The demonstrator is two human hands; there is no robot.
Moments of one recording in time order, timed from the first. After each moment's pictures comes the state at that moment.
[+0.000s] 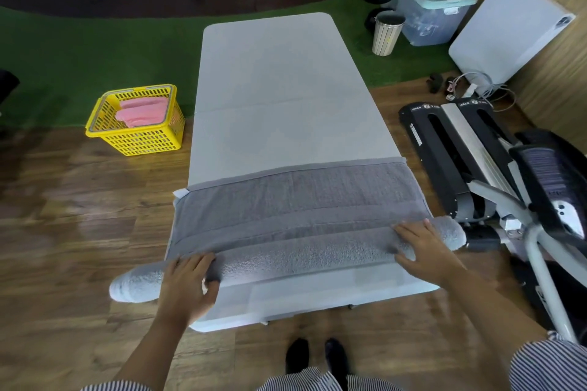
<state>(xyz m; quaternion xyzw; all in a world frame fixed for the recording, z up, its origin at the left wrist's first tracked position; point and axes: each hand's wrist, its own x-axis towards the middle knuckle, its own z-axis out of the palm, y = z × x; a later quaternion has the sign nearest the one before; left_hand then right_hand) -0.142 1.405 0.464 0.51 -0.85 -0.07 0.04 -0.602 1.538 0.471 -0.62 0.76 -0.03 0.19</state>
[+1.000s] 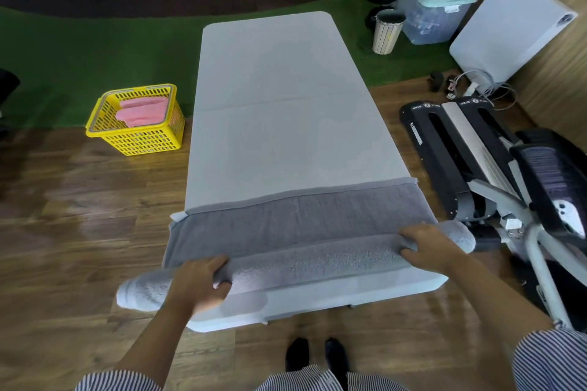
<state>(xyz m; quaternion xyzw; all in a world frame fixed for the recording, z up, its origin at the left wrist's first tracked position) -0.160 1.393 0.468 0.48 -0.87 -0.13 0.01 -0.614 1.521 0.488 -0.61 0.75 0.02 0.25</state>
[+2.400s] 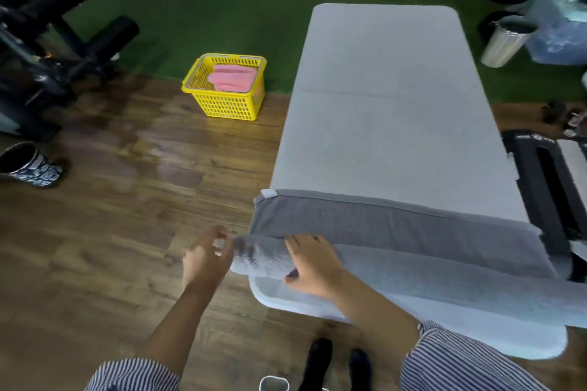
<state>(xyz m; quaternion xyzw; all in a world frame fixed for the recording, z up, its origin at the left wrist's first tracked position) -0.075 1.407 0.492 0.76 -0.57 -0.17 0.26 -0.286 1.407 0.477 -0.84 0.51 0.02 0.19</state>
